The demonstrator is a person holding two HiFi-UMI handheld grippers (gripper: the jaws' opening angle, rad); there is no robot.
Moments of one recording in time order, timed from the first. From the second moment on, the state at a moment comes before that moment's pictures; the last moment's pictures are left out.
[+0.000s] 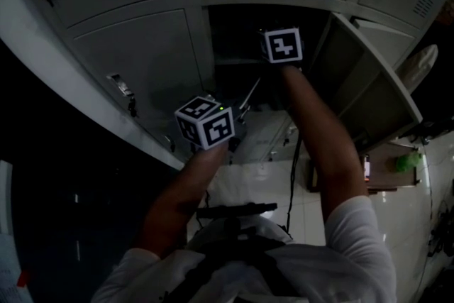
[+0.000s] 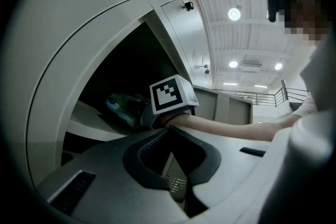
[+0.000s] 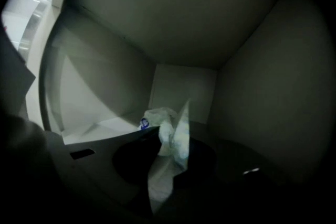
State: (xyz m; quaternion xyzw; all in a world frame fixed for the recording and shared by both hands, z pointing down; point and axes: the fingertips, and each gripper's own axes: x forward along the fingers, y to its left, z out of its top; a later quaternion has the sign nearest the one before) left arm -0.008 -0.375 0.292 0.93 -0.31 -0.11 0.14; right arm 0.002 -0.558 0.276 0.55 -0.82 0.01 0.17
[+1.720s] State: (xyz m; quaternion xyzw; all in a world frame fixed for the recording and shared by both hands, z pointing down) left arm -0.040 -0.266 0.291 0.95 -0.24 -0.14 0.16; right arm 0.051 -0.329 0.264 0.57 -0.82 0.00 0.05
